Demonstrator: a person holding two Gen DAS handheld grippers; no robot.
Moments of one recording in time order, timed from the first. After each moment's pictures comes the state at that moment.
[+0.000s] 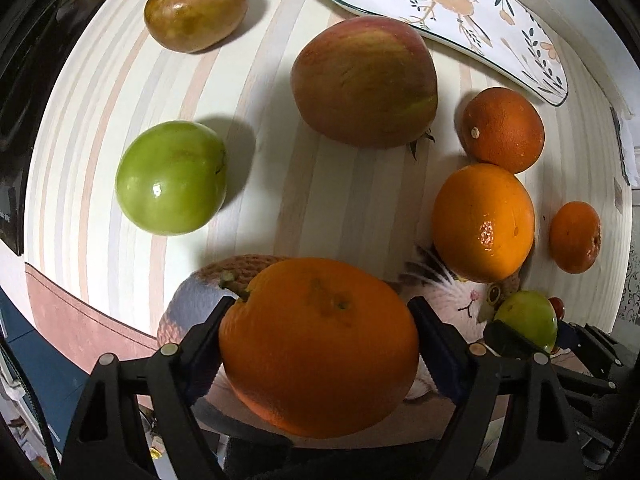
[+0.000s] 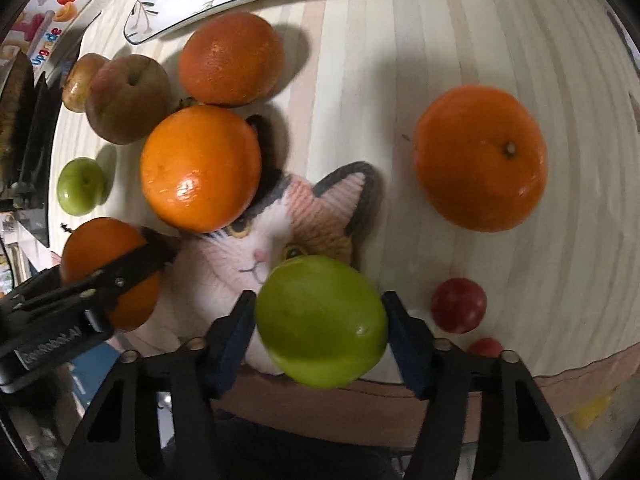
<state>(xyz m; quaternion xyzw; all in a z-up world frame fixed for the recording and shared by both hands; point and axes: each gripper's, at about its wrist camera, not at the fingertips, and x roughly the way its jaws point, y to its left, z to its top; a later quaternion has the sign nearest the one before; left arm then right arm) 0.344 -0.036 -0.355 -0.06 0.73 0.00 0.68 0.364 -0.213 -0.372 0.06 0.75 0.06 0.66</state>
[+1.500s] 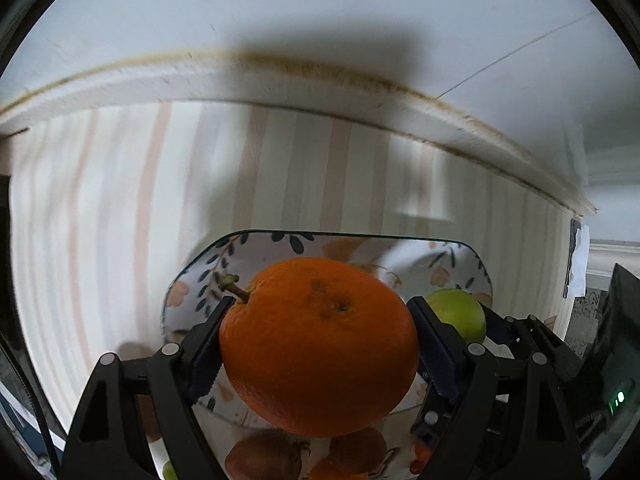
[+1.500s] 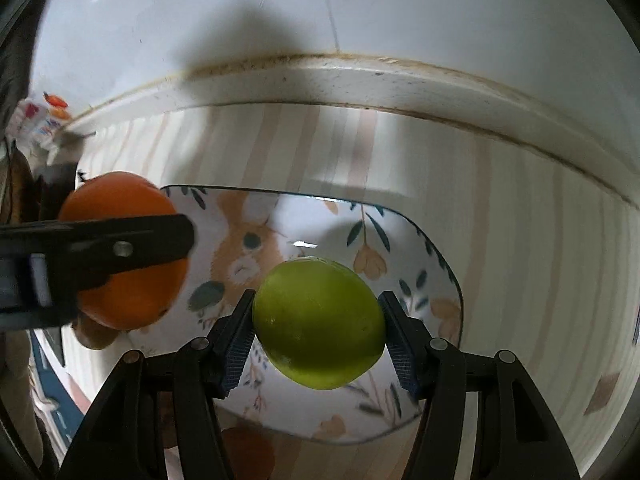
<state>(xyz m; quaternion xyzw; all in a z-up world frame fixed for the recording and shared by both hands) 0.616 -0.081 -0.306 -0.10 0.72 -0.08 0.68 0.620 -0.218 -0.313 0.01 0.66 0.09 0.75</state>
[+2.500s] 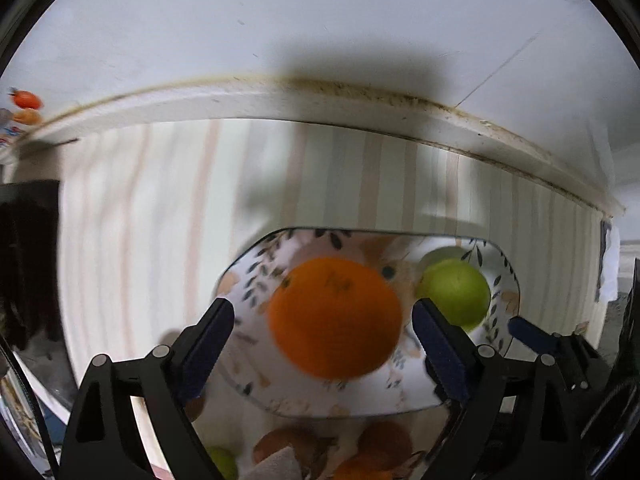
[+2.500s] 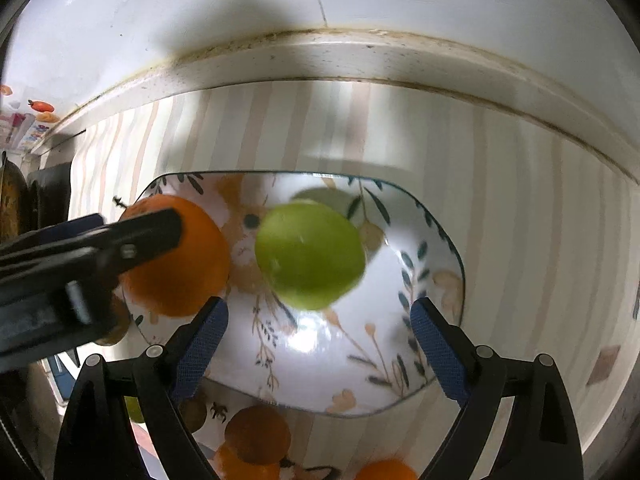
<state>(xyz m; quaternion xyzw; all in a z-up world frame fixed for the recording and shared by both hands) 0.588 -0.075 -0.265 -0.03 0.69 -0.01 0.72 0.622 -0.246 -0.309 0.04 0.70 0.06 0.71</state>
